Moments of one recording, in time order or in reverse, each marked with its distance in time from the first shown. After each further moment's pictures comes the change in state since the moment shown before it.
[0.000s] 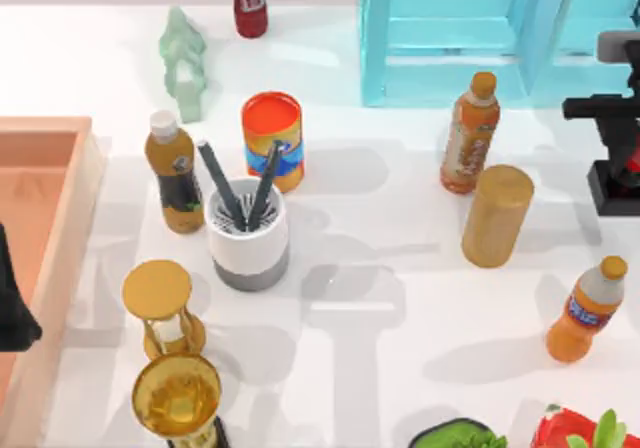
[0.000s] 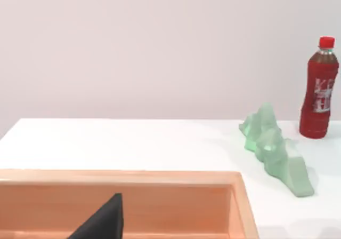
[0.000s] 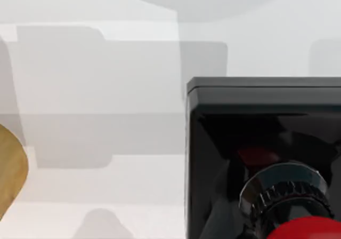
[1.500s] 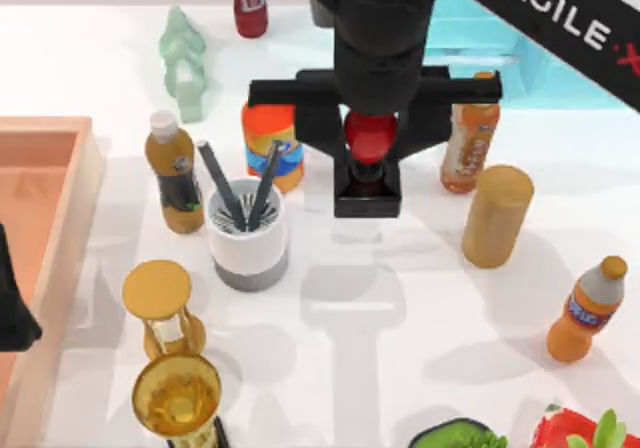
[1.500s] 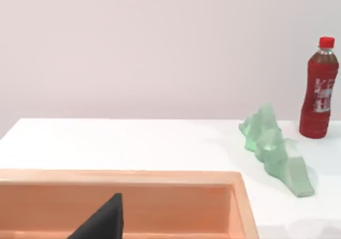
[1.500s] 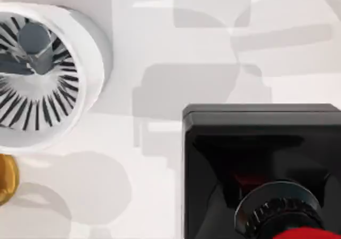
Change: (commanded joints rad) left arm 0.000 0.000 0.000 0.000 0.000 0.000; right arm 0.662 0.124 0.584 -0.345 0.112 0.654
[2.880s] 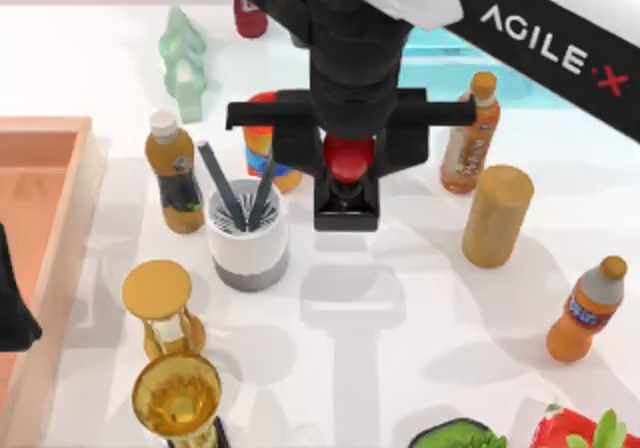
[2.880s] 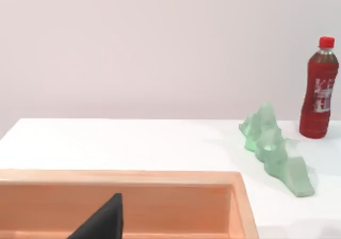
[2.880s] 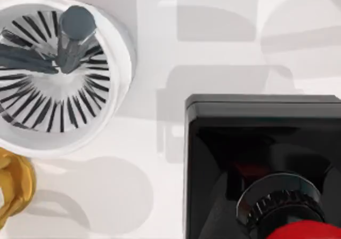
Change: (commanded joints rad) left arm 0.000 0.000 0.000 0.000 0.000 0.000; right arm 0.038 -0.019 -0.088 0.086 0.013 0.038
